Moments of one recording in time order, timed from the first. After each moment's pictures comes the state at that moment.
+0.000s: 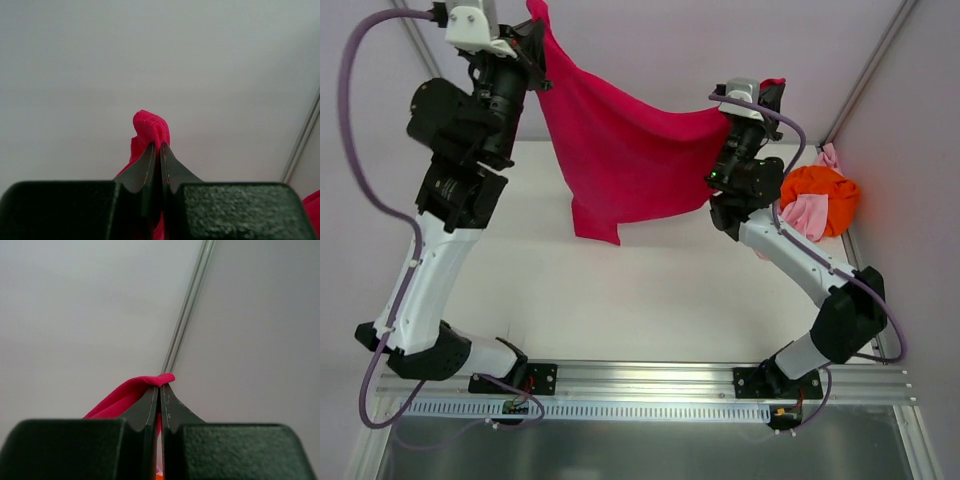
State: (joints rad) left arm -0.56 1.40 2.02 -0.15 -0.32 0.07; right arm 0.63 1.55 1.34 1.15 0.85 -1.14
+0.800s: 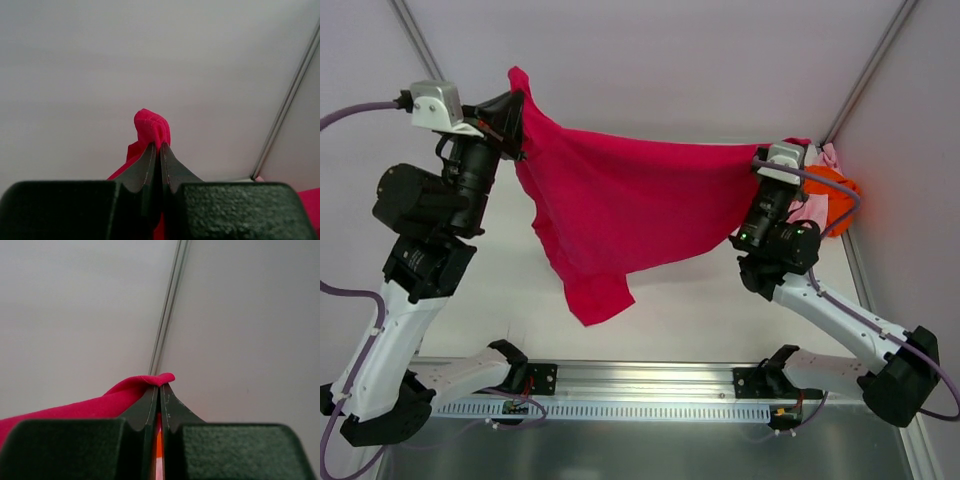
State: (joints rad) left arm -0.60 1.02 1.63 -0.13 -0.30 0.00; right arm 0.76 1.14 0.97 1.17 0.99 -1.13
